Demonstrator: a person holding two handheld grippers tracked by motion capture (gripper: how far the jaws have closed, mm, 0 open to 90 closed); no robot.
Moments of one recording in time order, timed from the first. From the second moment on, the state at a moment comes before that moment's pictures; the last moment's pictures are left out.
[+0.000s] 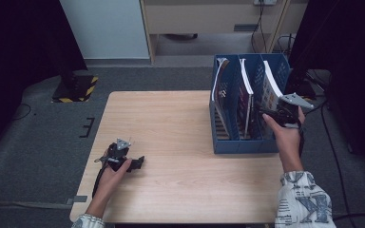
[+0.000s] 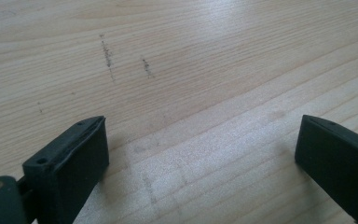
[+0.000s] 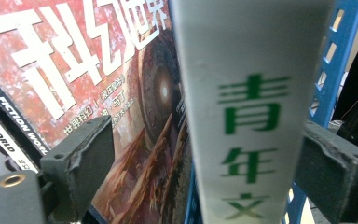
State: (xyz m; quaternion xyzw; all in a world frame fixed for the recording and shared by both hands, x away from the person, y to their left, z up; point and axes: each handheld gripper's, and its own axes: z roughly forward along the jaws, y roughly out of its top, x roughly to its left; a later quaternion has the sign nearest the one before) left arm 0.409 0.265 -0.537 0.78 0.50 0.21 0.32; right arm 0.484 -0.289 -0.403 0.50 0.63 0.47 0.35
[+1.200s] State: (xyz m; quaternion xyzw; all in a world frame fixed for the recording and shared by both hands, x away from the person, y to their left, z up) left arm 0.409 0.265 -0.537 0.78 0.50 0.21 0.32; right arm 0.462 -0.299 -0.404 0.50 0.63 0.48 0.35
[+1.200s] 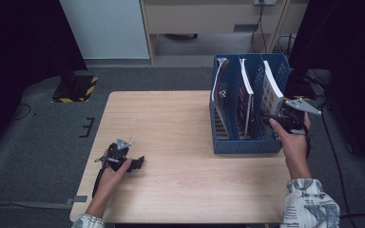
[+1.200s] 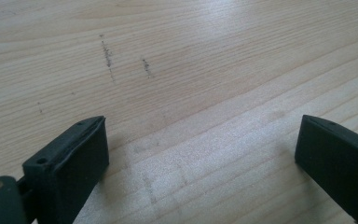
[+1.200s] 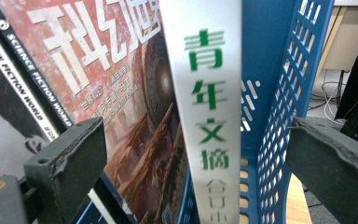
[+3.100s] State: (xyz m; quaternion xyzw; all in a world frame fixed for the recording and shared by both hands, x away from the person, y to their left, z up) left arm 0.409 0.262 -0.537 0.78 0.49 0.21 0.32; right arm 0.392 -0.264 -0.440 0.46 0.69 0.46 0.33
